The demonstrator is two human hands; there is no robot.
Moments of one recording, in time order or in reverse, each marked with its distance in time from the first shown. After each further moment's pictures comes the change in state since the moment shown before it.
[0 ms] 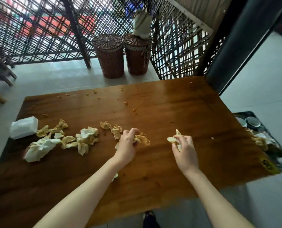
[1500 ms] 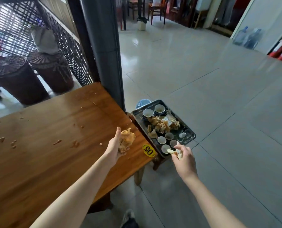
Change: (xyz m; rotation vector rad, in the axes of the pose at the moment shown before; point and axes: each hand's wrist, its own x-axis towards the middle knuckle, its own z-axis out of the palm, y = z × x) left_hand 0.029 0.366 0.304 -0.880 -0.411 -0.514; right_hand -0.050 0.363 -0.319 0.086 0.261 0.482
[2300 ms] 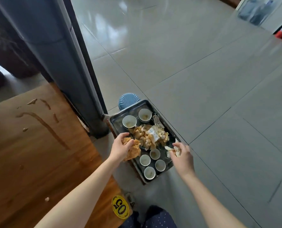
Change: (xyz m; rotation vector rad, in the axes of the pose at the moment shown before) left_hand 0.256 0.027 0.153 0.565 0.050 0.214; right_hand 0.269 0.060 0.018 -0.068 -0.076 0.172
